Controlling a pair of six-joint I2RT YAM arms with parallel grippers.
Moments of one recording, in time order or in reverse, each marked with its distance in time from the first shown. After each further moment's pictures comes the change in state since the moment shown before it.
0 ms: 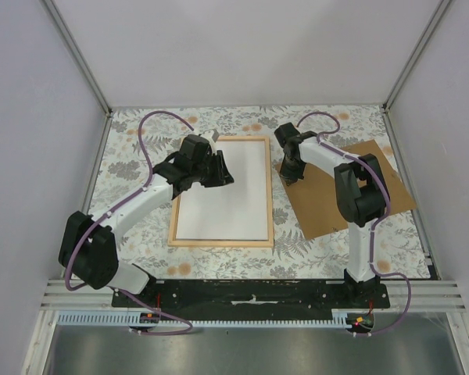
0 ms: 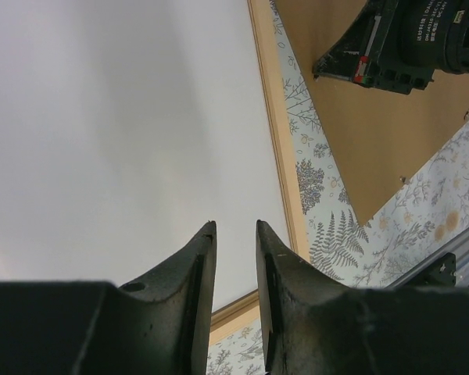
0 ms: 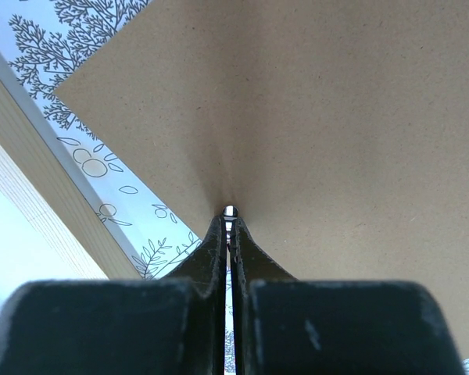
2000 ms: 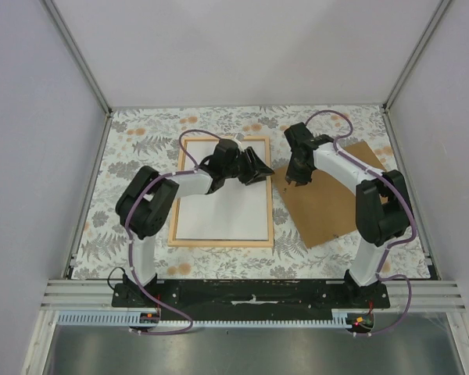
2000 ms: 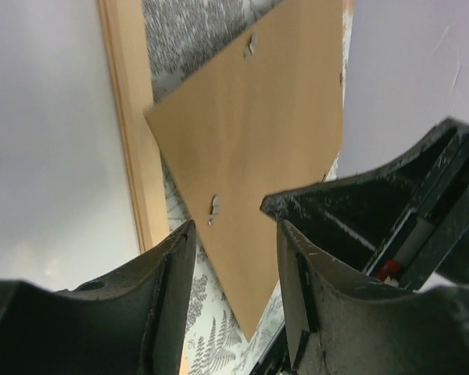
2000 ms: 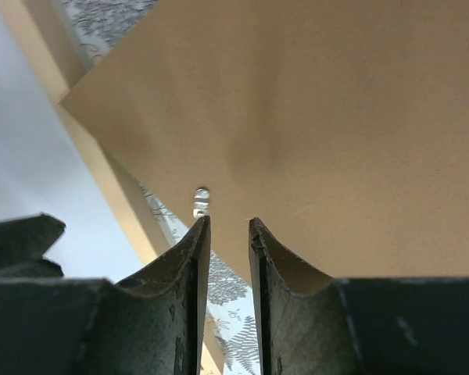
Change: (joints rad) left arm -0.042 0.536 0.087 0.674 0.233 -0.488; right arm 0.008 -0.243 -0.147 -0.004 -0.052 -0.019
